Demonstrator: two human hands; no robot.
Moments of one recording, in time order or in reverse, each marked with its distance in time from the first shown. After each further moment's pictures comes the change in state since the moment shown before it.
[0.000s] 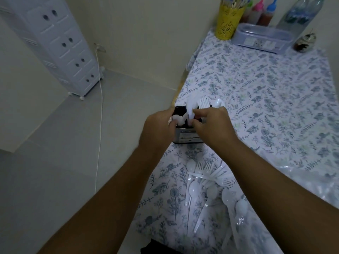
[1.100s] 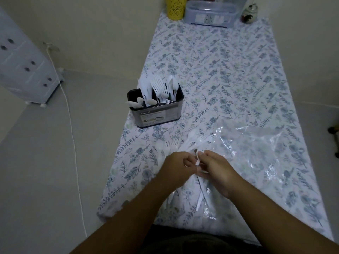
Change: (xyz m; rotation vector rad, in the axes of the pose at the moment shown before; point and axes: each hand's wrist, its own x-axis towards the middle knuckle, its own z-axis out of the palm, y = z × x) left_hand -0.139 0.083 0.093 -0.369 -0.767 -0.382; right_hand -0.156 0.143 -0.001 0.845 -0.136 0.727
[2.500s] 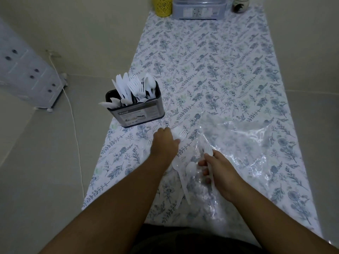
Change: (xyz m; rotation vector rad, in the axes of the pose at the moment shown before) left_hand 0.084 0.018 0.038 0.540 0.322 -0.114; right_hand 0.001 0.017 -0.076 0.177 0.006 0.048
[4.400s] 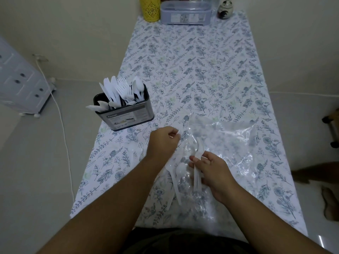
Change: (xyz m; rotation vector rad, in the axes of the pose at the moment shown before) left_hand -0.017 0.026 -0.012 -0.399 0.093 0.146; right_hand -0.015 0.000 -0.009 0.045 0.039 -0.124
